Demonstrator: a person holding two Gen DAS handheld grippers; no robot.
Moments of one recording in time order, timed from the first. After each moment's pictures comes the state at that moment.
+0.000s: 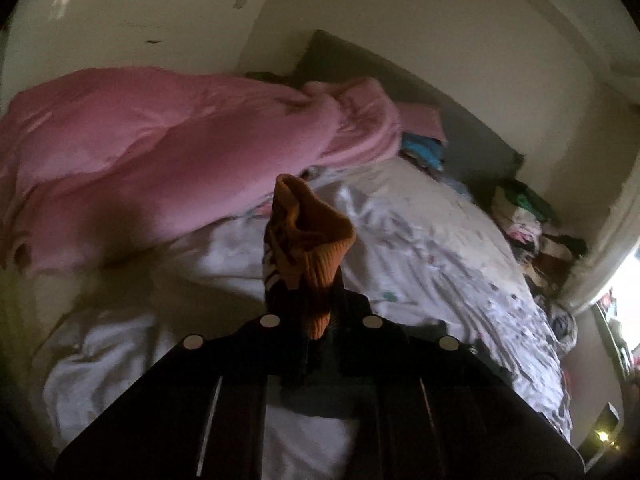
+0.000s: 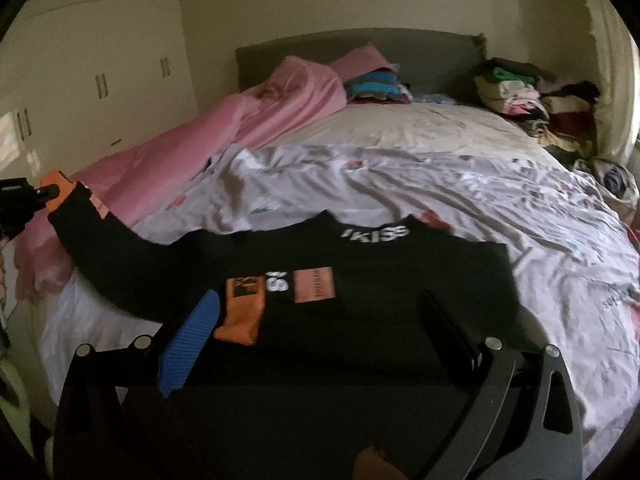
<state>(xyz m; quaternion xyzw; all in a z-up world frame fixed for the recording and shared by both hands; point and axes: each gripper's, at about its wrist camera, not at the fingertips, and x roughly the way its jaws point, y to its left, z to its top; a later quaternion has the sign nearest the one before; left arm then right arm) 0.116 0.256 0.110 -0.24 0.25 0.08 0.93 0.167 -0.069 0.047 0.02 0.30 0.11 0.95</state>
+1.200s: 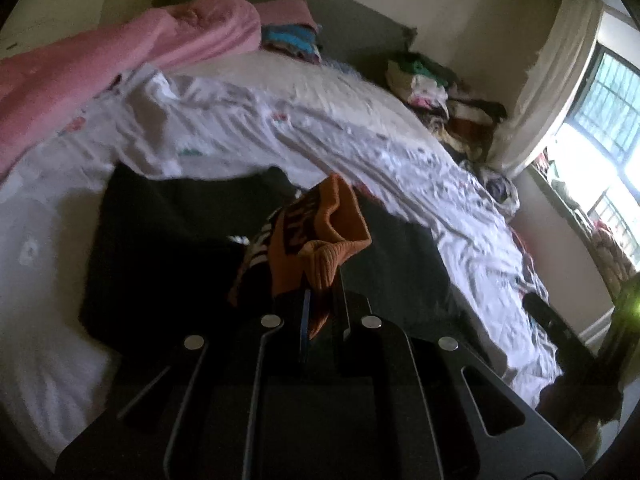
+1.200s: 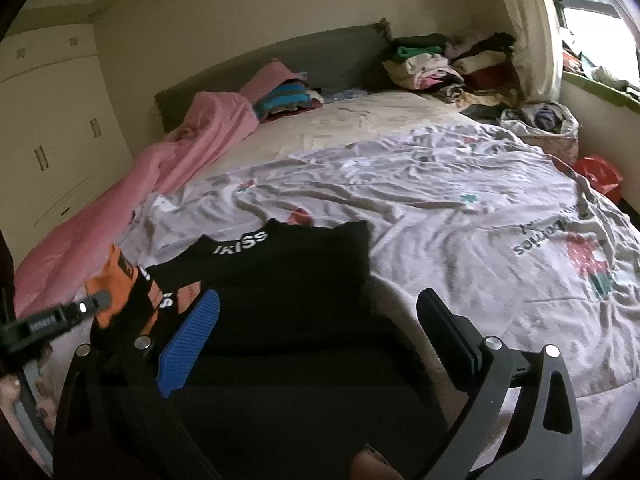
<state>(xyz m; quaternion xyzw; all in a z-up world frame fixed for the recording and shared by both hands) 0.156 0.030 0.019 -0.15 0.37 -0.13 0.91 0.135 -0.221 0.037 0.12 0.29 0.00 0.95</state>
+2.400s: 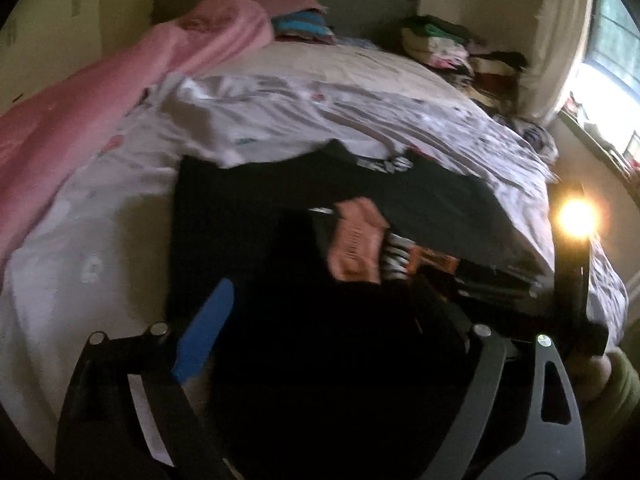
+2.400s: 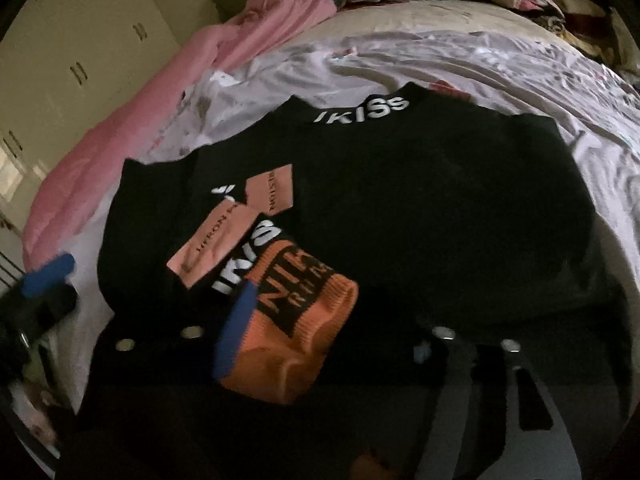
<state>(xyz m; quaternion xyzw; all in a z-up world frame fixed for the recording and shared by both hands) 0.140 0.071 0.011 -0.04 0.40 -0.07 0.91 0.228 -0.086 -0.052 0.09 0.46 0.15 0.87</state>
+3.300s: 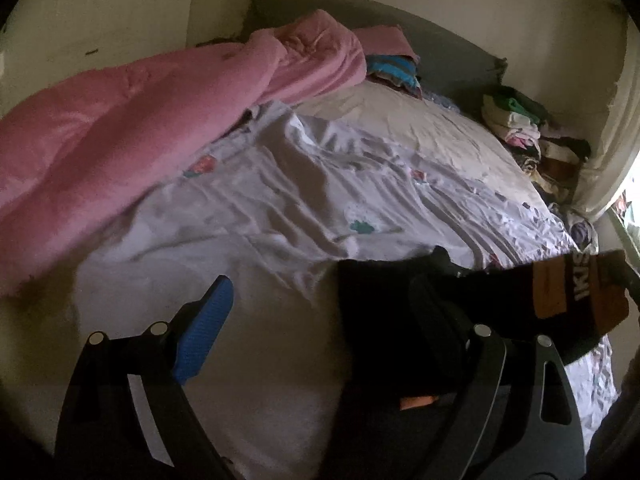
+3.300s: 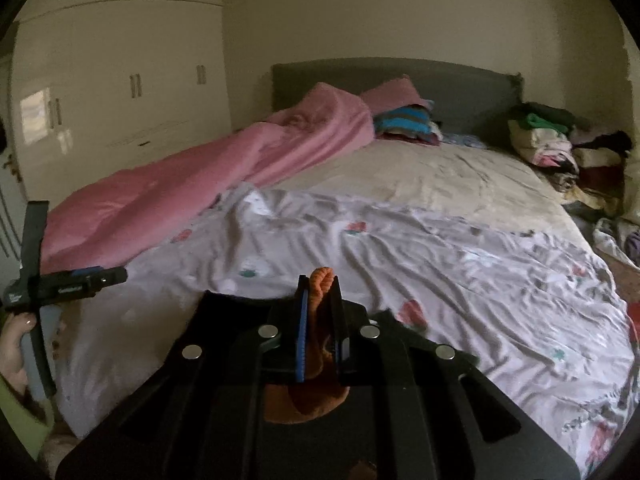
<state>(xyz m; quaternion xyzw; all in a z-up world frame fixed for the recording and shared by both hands) 0.191 0.172 0.057 -0.14 0.36 0.04 0.92 0.242 -0.125 0.118 -0.02 0.27 0.18 0.95</state>
